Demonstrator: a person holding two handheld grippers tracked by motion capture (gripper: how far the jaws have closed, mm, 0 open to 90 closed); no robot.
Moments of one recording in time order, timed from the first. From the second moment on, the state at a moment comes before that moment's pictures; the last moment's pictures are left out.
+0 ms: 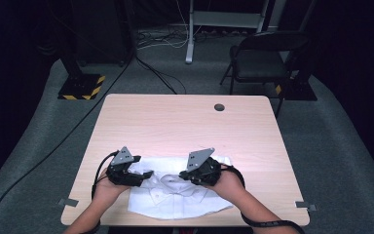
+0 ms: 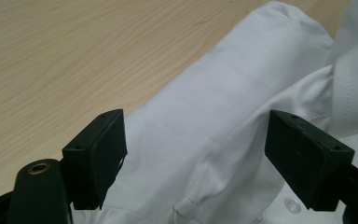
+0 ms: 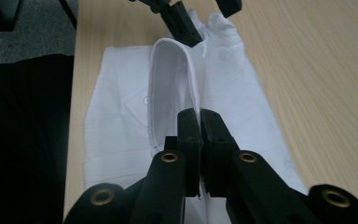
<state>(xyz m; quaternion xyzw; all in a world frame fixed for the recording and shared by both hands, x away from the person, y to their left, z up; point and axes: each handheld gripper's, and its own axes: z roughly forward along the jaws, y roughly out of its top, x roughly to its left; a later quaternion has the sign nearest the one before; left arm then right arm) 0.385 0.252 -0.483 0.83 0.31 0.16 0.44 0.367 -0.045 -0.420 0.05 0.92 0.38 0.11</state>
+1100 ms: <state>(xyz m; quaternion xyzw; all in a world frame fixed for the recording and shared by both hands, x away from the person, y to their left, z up) 0.394 0.251 -0.485 0.83 0.32 0.15 0.44 0.317 -0.048 -0.444 0.03 0.92 0.38 0.06</state>
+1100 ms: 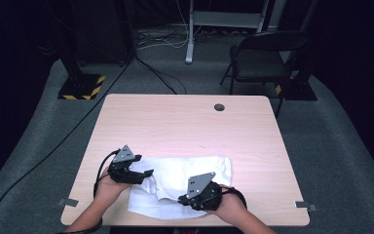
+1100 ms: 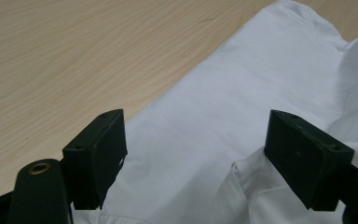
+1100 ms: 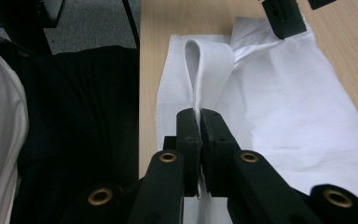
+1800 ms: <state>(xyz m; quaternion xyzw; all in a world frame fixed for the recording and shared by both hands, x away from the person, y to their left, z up) 0.406 0.235 -0.499 0.85 0.29 0.12 0.42 0.312 -0.057 -0.452 0.07 0.91 0.41 0.03</state>
